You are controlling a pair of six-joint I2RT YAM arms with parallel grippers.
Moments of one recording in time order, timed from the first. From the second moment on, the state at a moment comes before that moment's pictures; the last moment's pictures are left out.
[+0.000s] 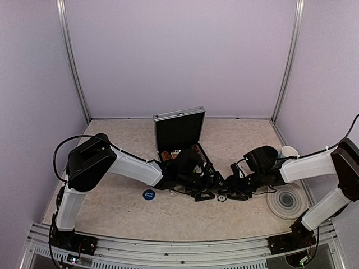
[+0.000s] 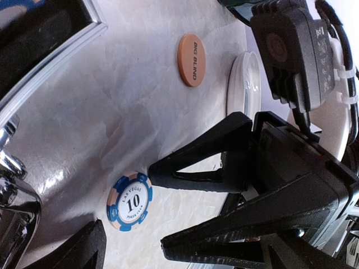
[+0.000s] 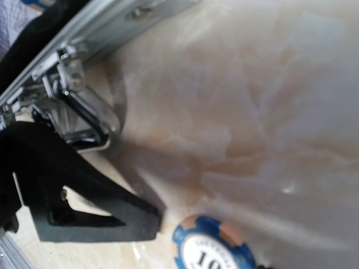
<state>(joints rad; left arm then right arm) -1.04 2.24 1.38 0.30 0.52 -1.12 0.60 1.48 0.57 -0.05 -0.48 0.77</state>
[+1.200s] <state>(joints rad) -1.03 2.24 1.34 0.35 0.57 -1.16 0.62 1.52 0.58 0.04 -0.54 0.78</state>
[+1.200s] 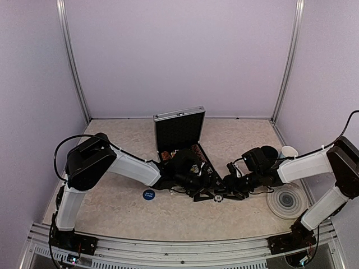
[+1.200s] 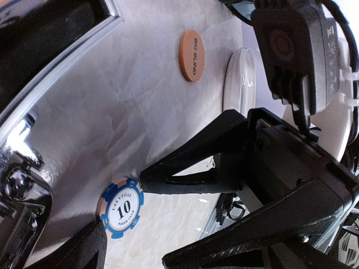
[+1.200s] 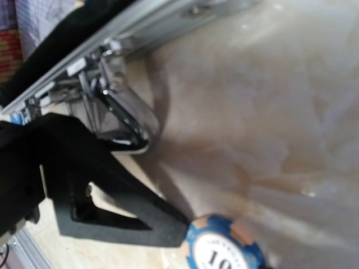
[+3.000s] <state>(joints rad) -1.13 1.66 0.97 0.33 0.41 -0.83 0.74 1.06 0.78 -0.52 -0.11 0.50</state>
